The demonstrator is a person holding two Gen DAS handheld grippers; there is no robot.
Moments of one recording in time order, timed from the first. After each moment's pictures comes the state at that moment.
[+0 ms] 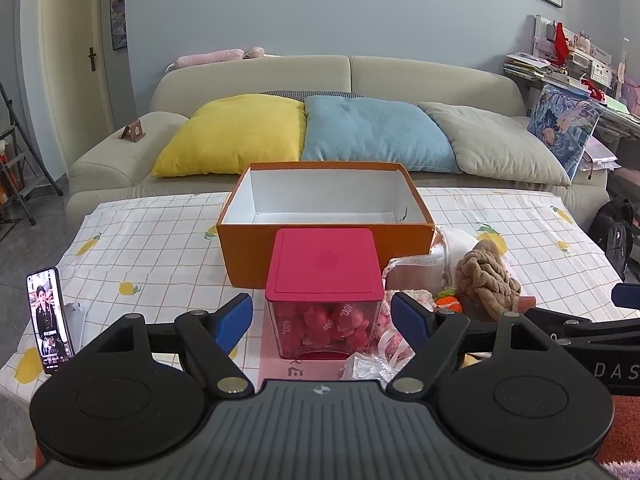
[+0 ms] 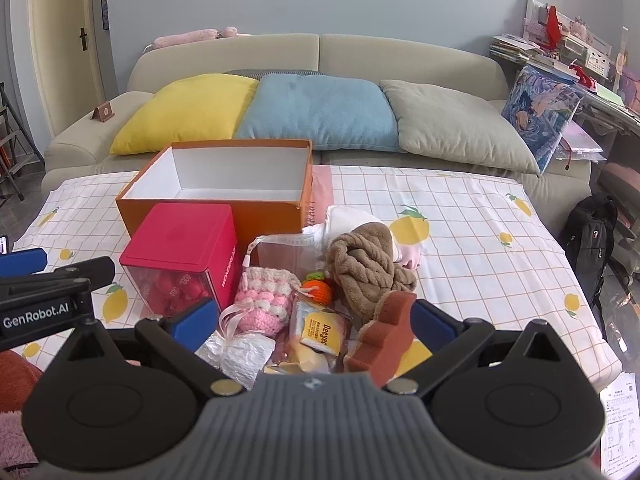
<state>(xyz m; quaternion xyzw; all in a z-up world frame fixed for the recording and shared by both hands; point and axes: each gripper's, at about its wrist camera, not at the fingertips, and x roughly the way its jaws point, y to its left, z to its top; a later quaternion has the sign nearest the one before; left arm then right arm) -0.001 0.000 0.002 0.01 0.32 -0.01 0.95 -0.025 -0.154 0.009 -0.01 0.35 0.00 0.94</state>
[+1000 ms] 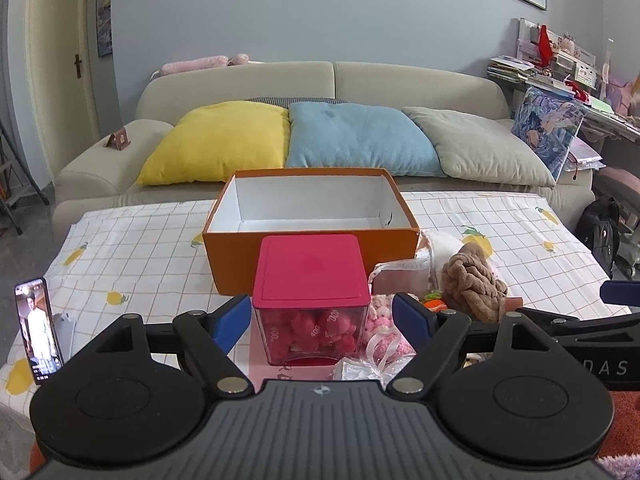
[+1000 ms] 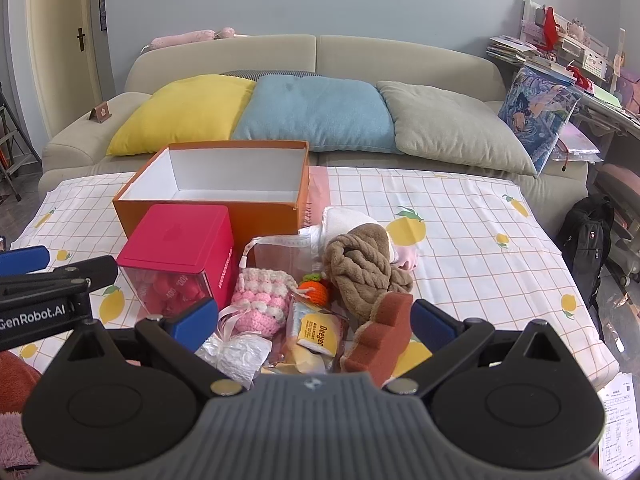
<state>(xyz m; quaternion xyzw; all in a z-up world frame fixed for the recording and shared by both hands) -0.002 -0.003 0.004 0.02 0.31 -0.03 0.95 -0.025 -0.155 0.010 -0.02 0.35 -0.01 0.94</state>
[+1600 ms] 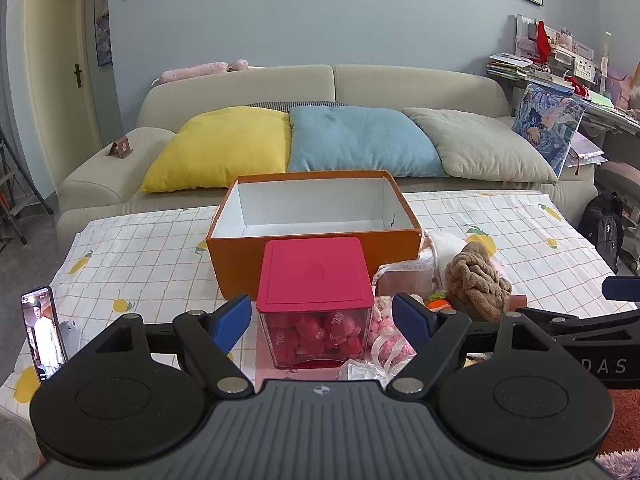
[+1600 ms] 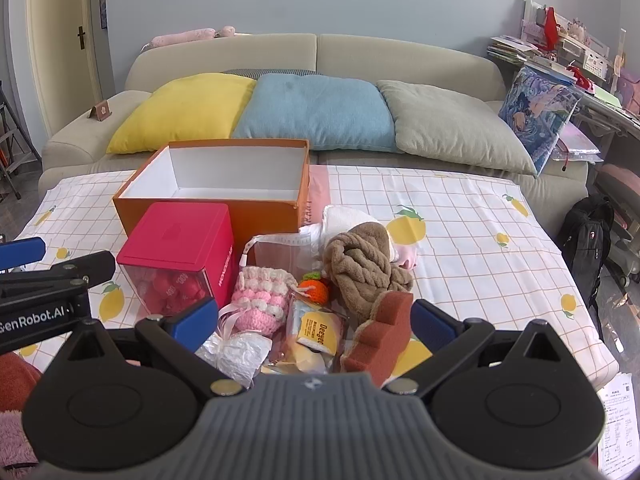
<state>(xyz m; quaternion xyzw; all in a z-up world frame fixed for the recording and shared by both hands) -0.003 -0.006 0.005 0.03 0.30 -0.03 0.95 -0.026 -0.155 0.009 -0.02 0.35 -0.01 0.94</state>
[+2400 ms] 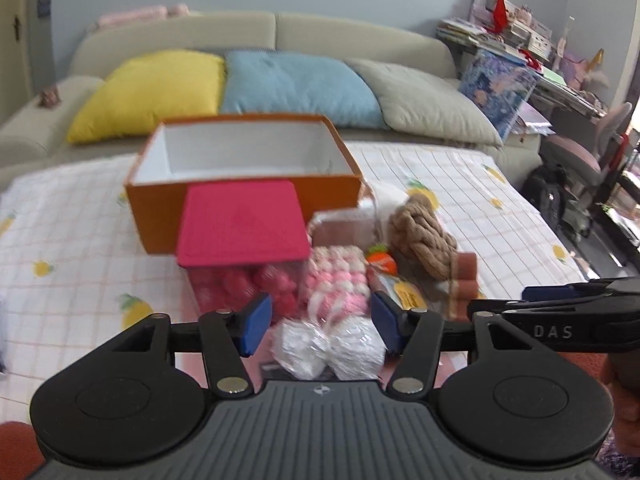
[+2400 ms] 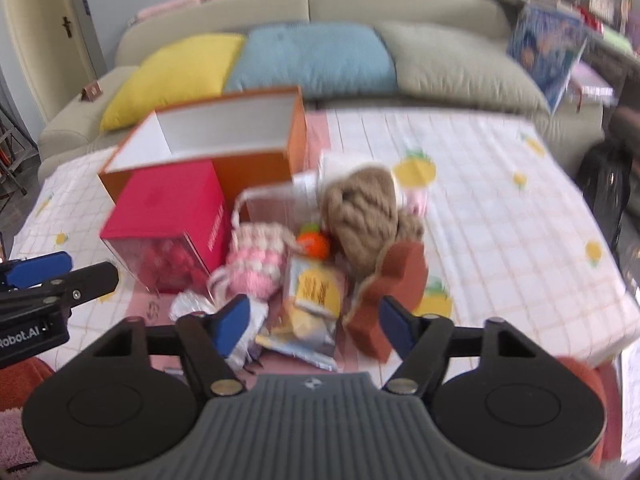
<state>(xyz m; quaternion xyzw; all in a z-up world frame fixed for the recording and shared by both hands) 0.025 -0.008 -0.033 -0.01 0.39 -0.15 0.91 0.004 -0.181 -0.034 0.03 0.44 0.00 0.90</state>
